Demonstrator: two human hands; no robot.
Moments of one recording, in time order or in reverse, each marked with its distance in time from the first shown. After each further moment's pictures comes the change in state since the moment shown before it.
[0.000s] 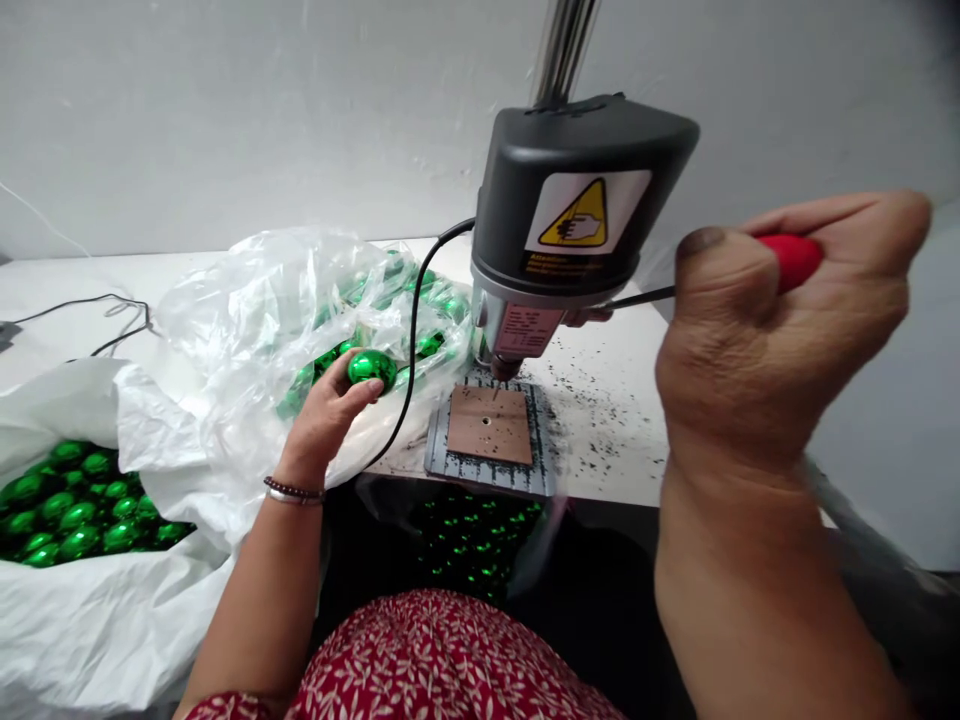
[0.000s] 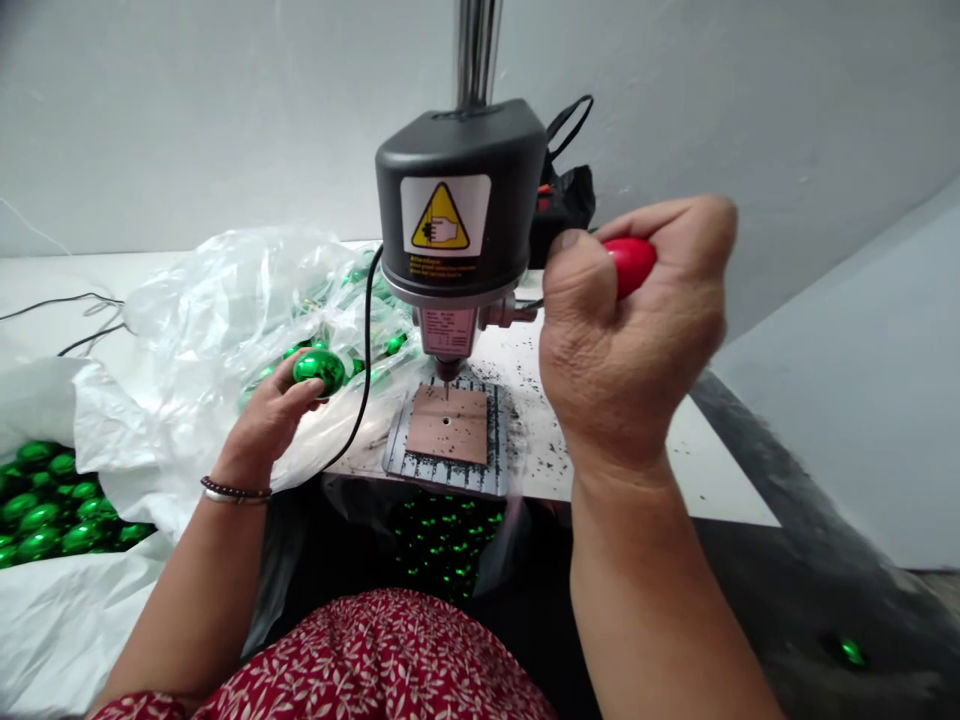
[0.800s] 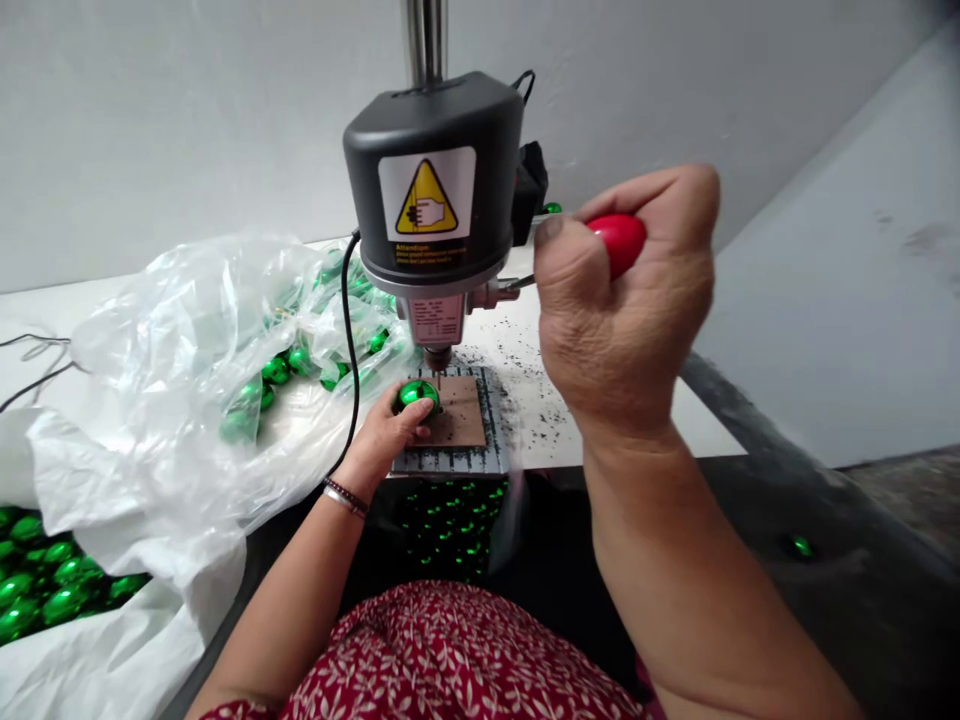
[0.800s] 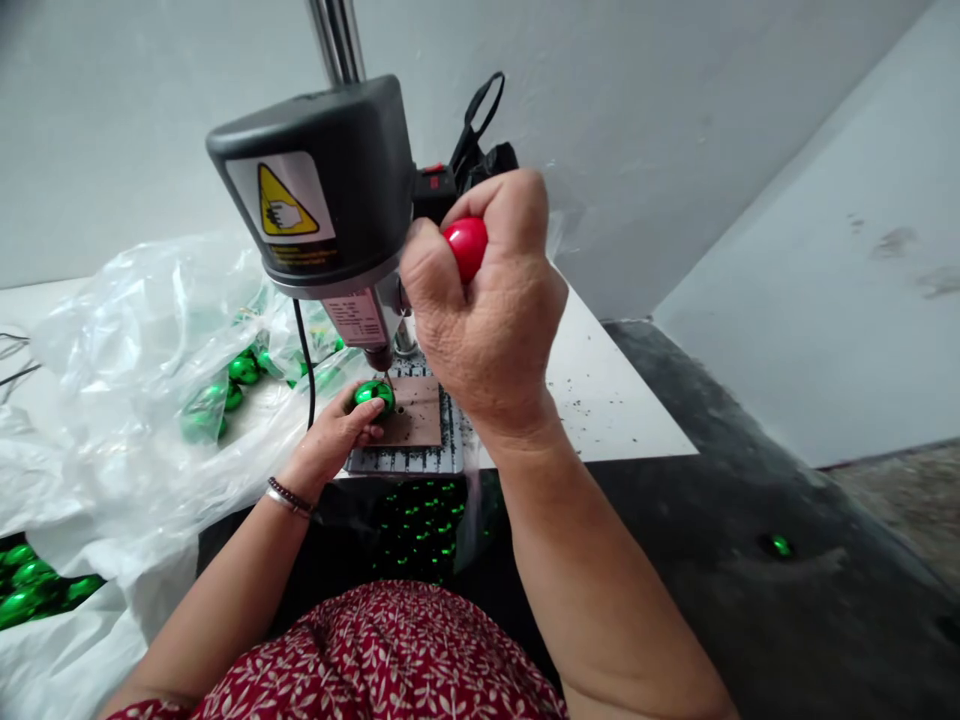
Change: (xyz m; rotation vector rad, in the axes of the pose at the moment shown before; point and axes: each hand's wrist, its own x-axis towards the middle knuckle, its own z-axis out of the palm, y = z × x) left_hand -0.017 0.001 0.115 -0.299 -0.300 -0.368; right_hand -0.002 -0.006 -0.007 0.053 -0.106 -0.006
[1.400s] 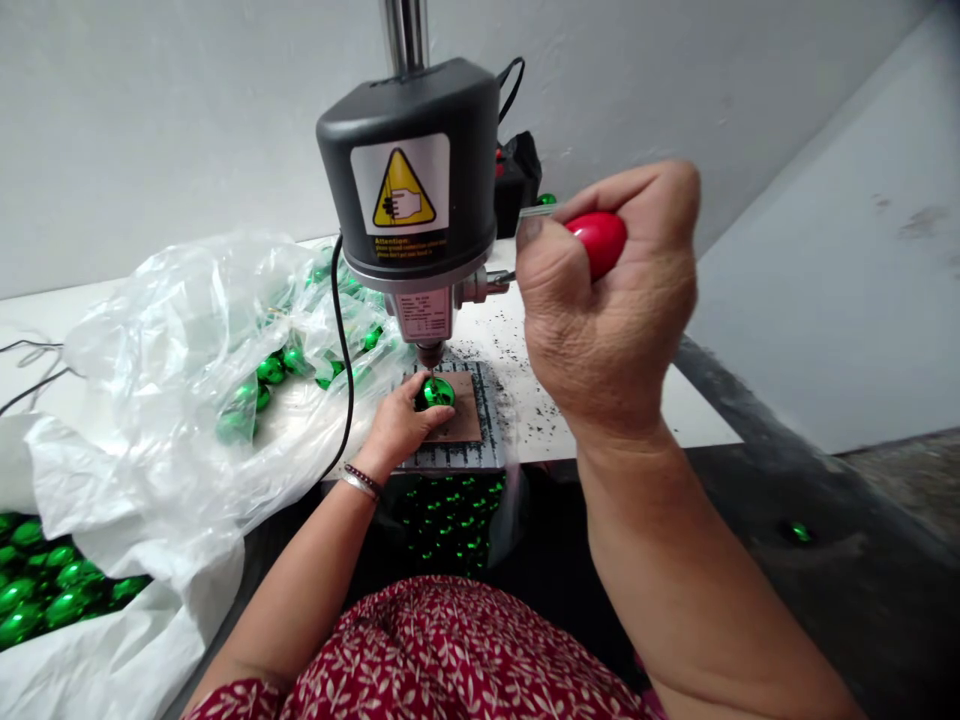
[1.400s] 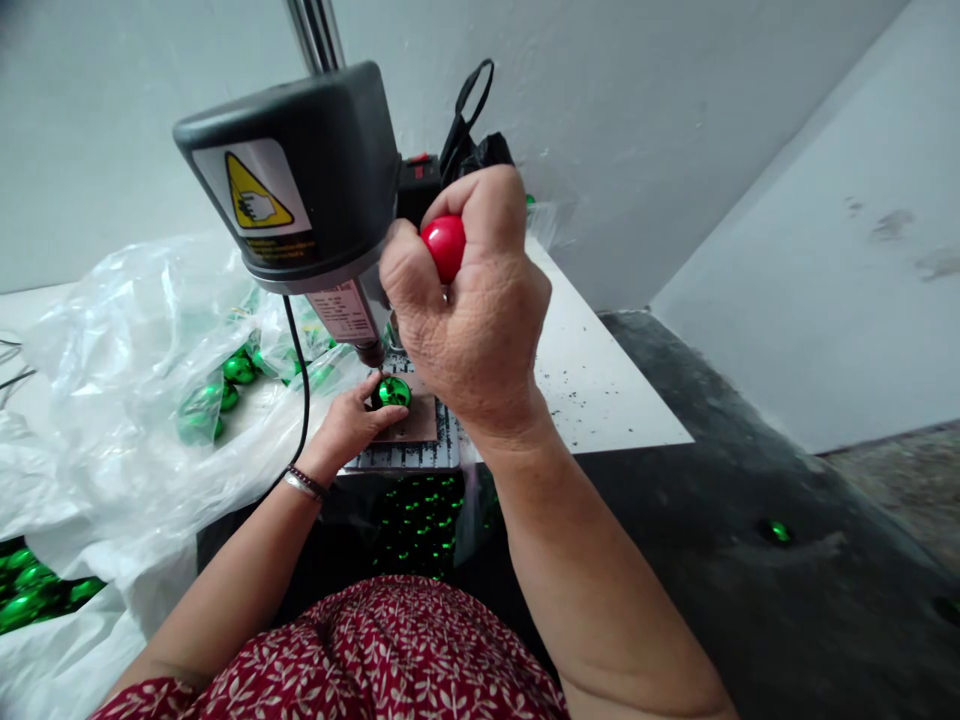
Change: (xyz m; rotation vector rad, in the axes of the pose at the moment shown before) left_hand 0.013 0.004 0.015 0.671 0.035 0.239; right_hand -0.006 0.001 -0.004 -0.060 -0.075 0.010
